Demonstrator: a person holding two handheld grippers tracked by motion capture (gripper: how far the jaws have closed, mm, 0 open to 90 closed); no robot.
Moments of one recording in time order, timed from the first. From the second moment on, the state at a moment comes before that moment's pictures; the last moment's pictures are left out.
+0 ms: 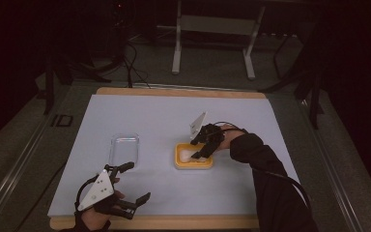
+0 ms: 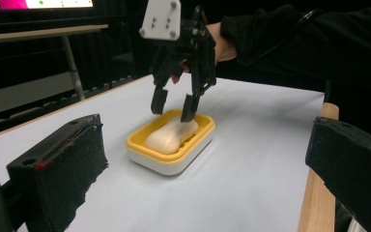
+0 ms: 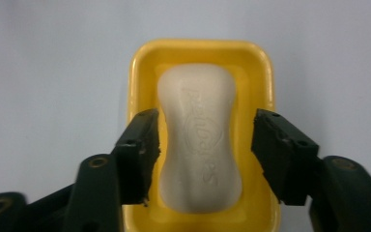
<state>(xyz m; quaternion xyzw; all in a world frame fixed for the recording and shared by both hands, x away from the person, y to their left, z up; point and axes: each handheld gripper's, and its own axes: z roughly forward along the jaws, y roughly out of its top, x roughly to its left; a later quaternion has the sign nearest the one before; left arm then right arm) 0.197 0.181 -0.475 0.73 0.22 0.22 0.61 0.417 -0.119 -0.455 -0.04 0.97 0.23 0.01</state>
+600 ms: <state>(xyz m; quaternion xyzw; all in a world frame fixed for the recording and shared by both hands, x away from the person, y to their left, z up) 0.198 0.181 -0.476 0.73 0.22 0.22 0.61 0.419 -0.149 -0.437 0.16 0.95 0.25 0.05</state>
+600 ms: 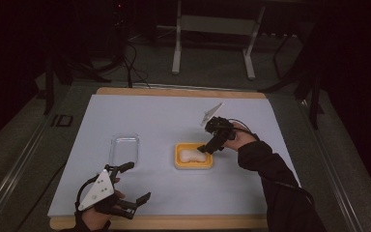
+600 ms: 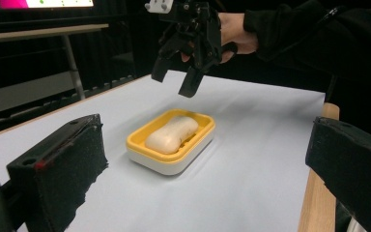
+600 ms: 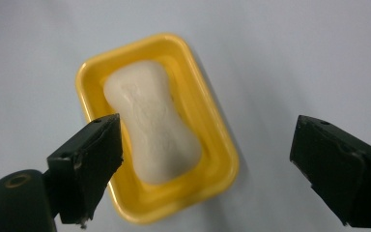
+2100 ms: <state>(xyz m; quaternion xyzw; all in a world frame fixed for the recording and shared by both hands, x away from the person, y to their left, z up) 0.197 0.180 -0.476 0.73 0.22 0.22 0.61 0.355 -0.233 -0.460 0.34 0.88 0.31 0.12</state>
